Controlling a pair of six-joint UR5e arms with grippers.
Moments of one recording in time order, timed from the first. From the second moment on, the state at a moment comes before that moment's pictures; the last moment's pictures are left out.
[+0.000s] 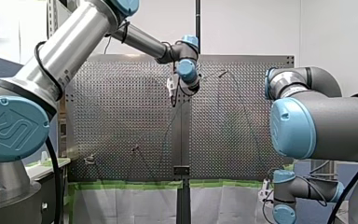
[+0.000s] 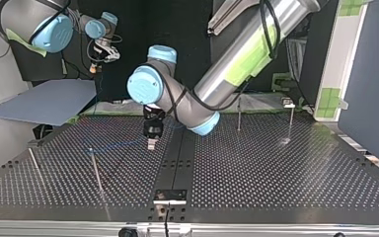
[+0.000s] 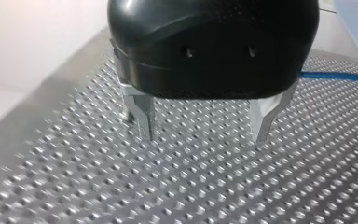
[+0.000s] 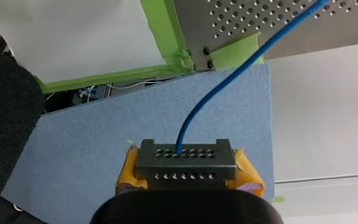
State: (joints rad) left arm -0.68 -2.15 -1.12 -3.13 -2.01 -1.77; right arm 1.62 -0.32 1.87 -1.42 1.72 1.80
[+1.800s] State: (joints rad) left arm -0.76 -2.07 -1.27 -3.24 -1.73 -1.56; right arm 1.62 -0.32 1.86 -1.39 1.71 1.79
